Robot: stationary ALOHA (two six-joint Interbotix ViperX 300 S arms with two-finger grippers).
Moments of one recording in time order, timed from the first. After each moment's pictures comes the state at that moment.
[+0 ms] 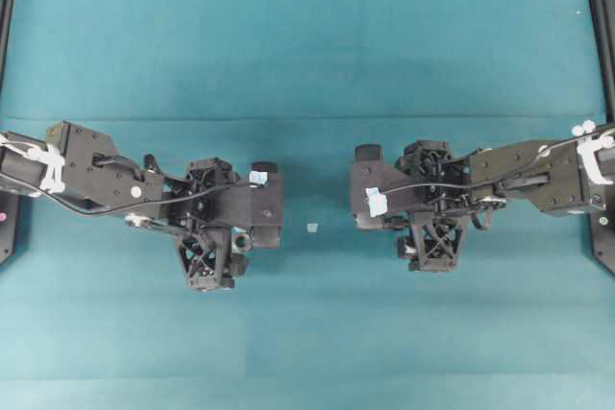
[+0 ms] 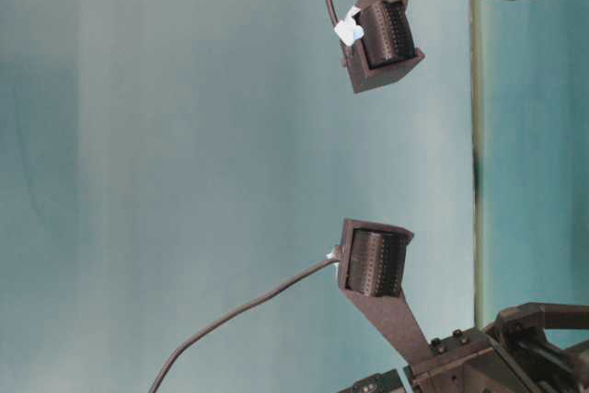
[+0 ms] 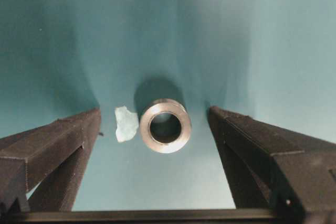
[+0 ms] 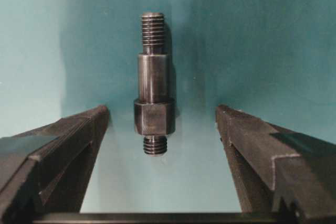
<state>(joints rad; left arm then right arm) -0.05 0.14 0.66 0.02 0.30 -0.10 -0.01 0.06 0.74 0.01 0.44 0.00</state>
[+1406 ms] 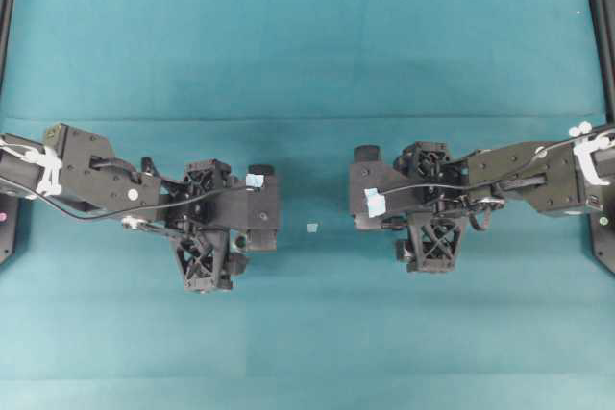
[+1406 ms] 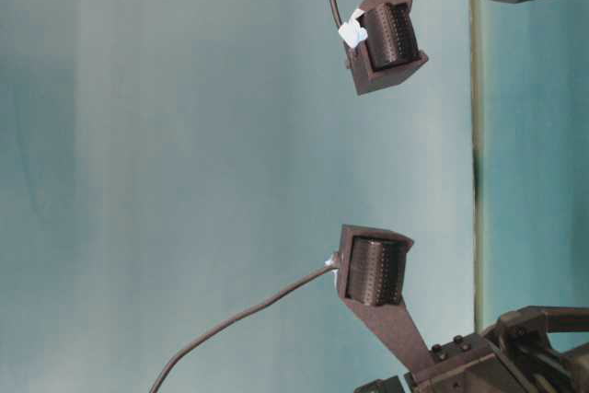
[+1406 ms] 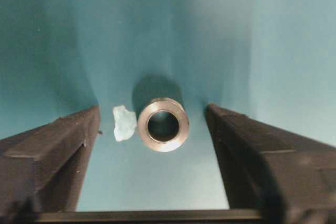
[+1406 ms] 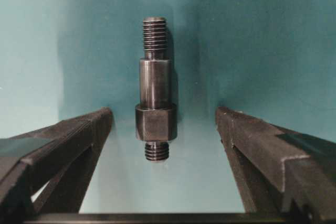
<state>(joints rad) -0.06 0.14 0.66 0.03 0.29 -0.10 -0.01 0.08 0.74 0.01 0.42 0.00</state>
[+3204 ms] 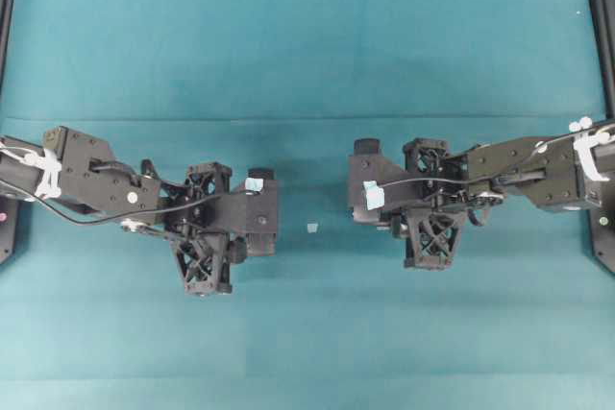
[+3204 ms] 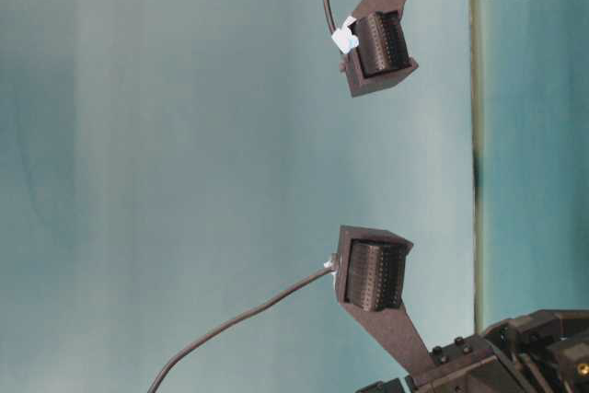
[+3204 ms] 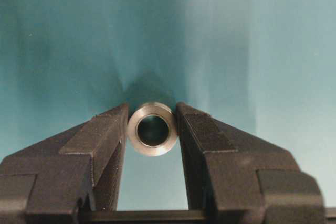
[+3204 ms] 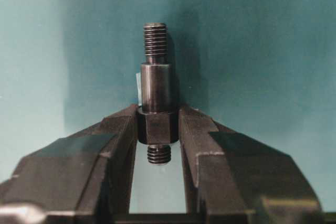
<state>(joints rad) -0.07 0.13 0.67 0.03 0.29 -0.10 -0.03 0.08 0.73 0.02 0.43 0.00</state>
